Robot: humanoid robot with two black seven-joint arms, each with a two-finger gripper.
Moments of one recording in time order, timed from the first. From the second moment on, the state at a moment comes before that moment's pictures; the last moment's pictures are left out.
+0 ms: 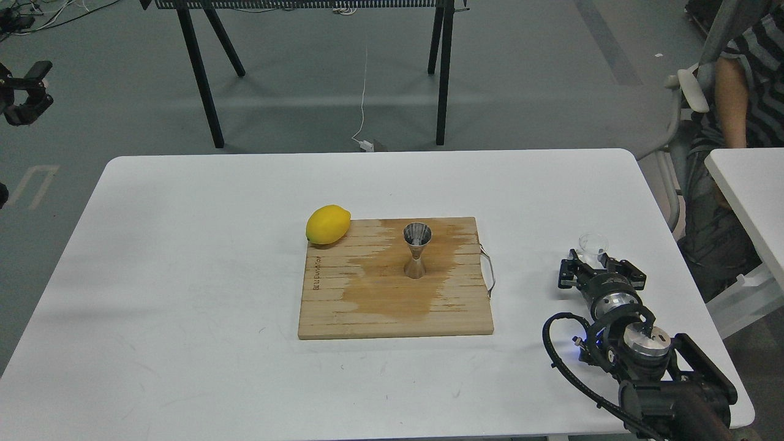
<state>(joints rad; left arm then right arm) -0.90 0.71 -0.71 -0.44 0.16 -0.49 -0.24 0.29 0.00 1.42 0.71 0.30 0.06 0.08</state>
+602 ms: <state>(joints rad) -0.90 0.73 -0.71 -0.44 0.16 -0.49 -0.25 0.23 -0.05 1.36 0.88 0.30 0.07 0.07</state>
